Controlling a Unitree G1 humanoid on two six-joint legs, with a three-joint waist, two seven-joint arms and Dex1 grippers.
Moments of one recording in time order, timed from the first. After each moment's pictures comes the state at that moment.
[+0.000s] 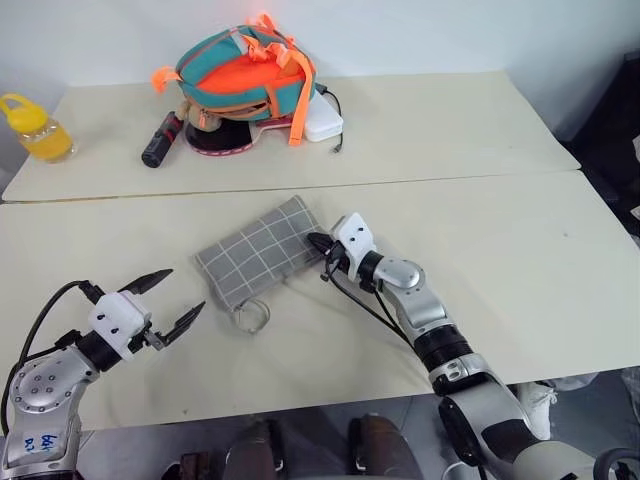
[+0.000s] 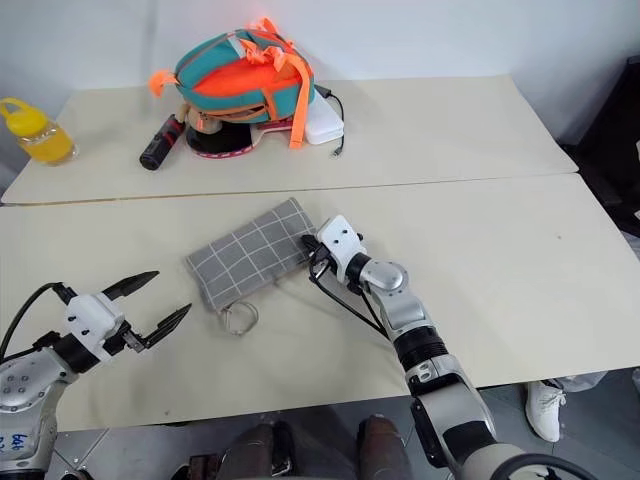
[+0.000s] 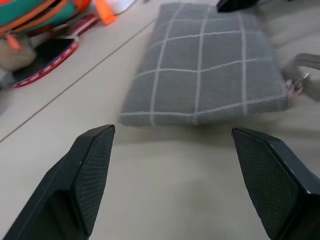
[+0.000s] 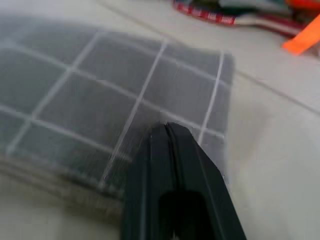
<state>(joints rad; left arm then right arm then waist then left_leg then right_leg) 0.14 0.63 0.36 -0.06 -0.23 -0.27 -0.74 -0.71 -0.10 0.18 0.60 -0.01 -0.13 0.61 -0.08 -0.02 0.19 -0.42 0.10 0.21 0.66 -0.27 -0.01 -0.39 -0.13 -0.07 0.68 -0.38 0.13</state>
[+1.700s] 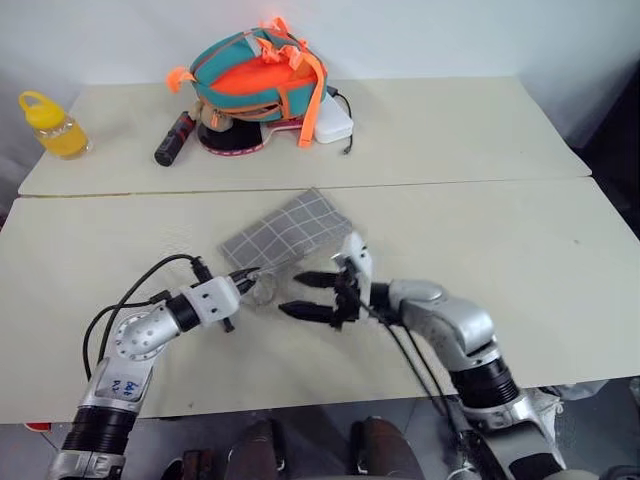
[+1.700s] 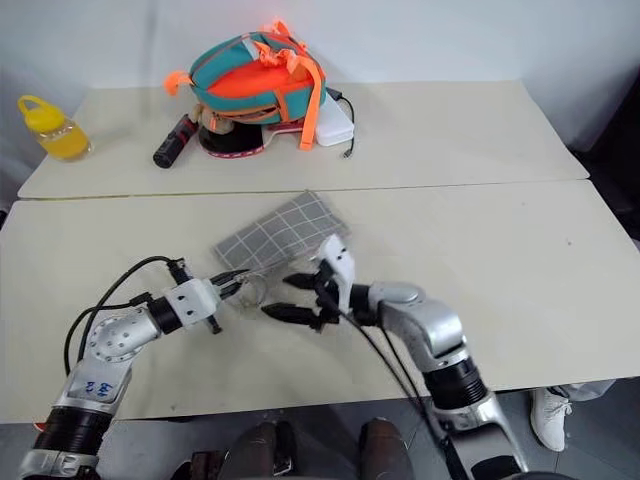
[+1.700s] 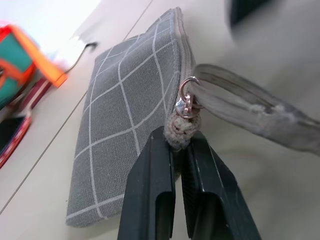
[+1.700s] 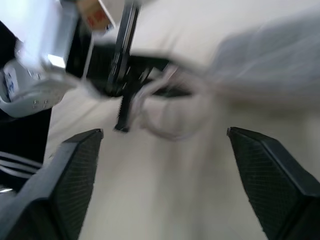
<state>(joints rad) -0.17 0.58 -0.01 0.04 0.08 -0.36 -0.59 -0.50 -0.20 0.26 -0.12 0.48 0.81 0.79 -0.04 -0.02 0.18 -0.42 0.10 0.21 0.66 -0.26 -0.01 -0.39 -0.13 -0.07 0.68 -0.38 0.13</state>
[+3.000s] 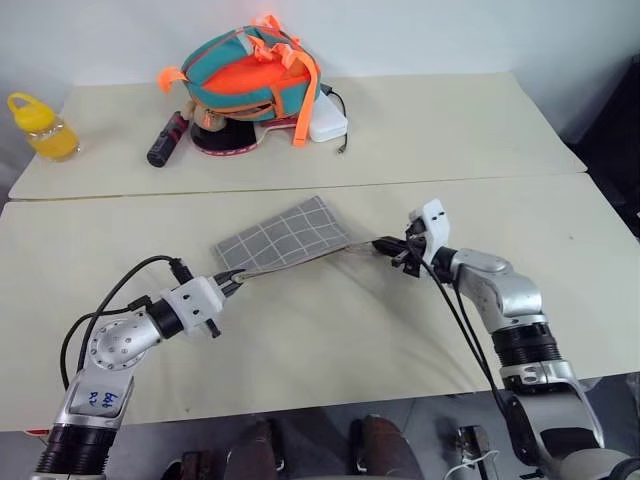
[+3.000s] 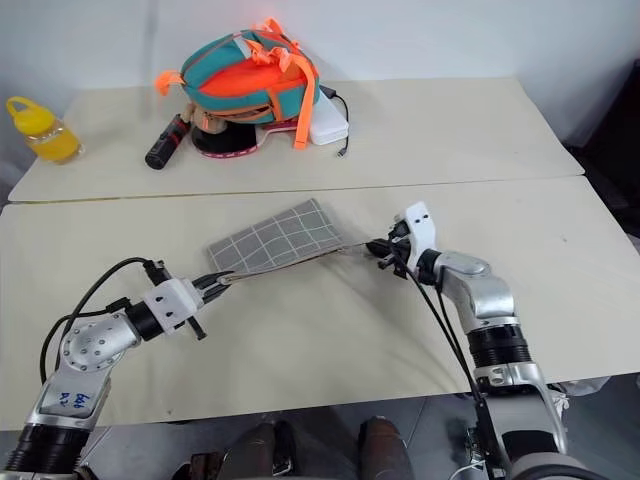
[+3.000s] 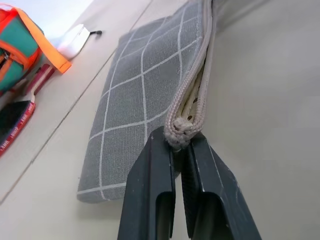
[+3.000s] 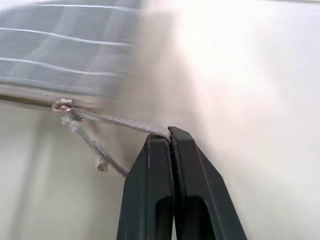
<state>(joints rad) -0.06 0.64 0.10 -0.07 -0.04 -0.26 -0.61 -0.65 -0.44 0.03 0.36 0.33 0.48 0.74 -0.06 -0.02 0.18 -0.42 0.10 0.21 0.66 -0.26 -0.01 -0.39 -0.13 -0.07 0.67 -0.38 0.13</state>
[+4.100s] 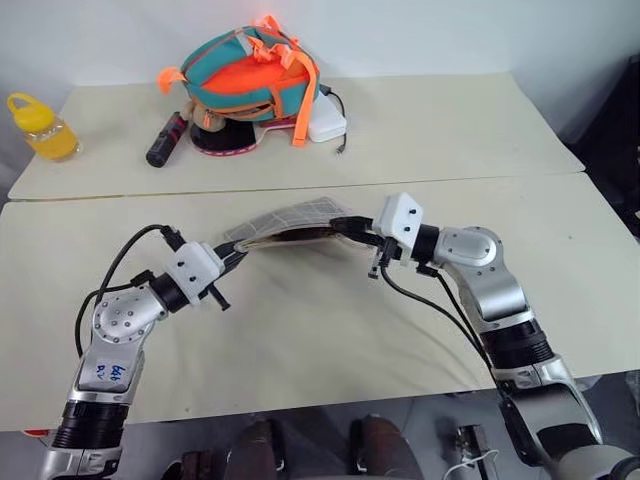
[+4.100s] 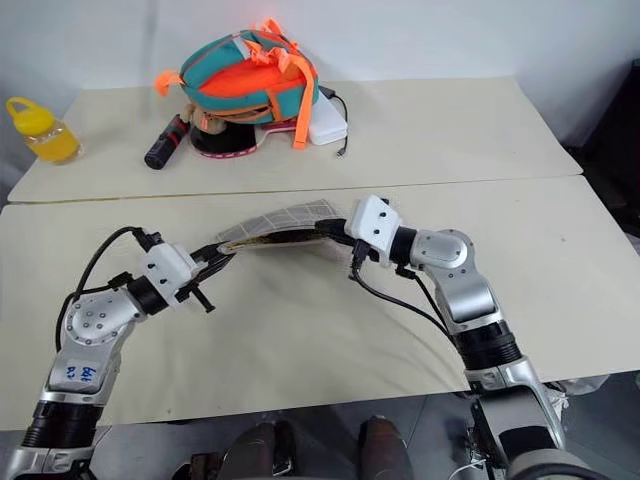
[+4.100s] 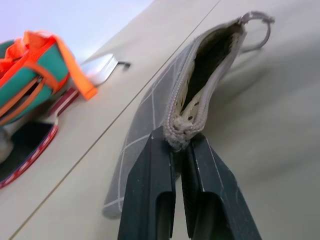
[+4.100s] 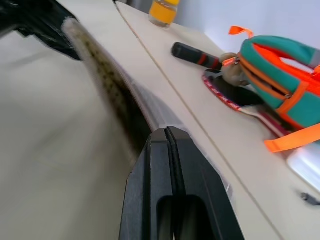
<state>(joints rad) -0.21 0.58 0.07 -0.12 -0.11 -0.14 -0.61 -0.68 -0.42 0.20 0.13 0.08 -0.06 0.89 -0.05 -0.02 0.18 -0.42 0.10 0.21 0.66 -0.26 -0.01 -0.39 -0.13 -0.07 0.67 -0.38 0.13</state>
